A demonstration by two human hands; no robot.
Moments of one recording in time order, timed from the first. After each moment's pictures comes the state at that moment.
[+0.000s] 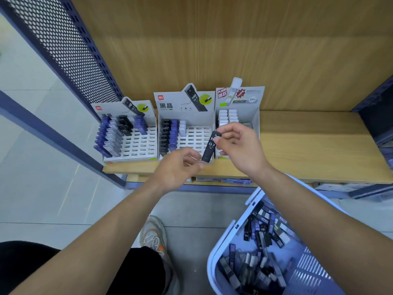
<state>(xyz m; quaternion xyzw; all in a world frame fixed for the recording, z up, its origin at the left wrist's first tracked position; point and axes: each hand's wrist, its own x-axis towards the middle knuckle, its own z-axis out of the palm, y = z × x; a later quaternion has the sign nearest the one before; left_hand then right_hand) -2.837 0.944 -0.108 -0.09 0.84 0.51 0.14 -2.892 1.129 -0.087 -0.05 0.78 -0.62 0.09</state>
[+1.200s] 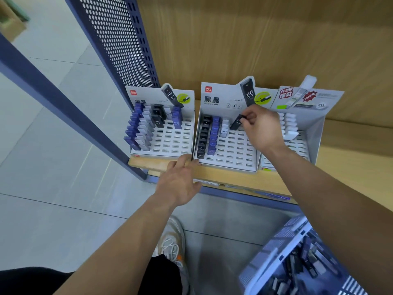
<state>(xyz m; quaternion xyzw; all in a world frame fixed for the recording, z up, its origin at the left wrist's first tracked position) -2.840 0.851 -0.183 -0.09 0.95 0.18 0.23 -3.006 1.041 -0.160 -0.15 0.92 -0.35 -0.05</state>
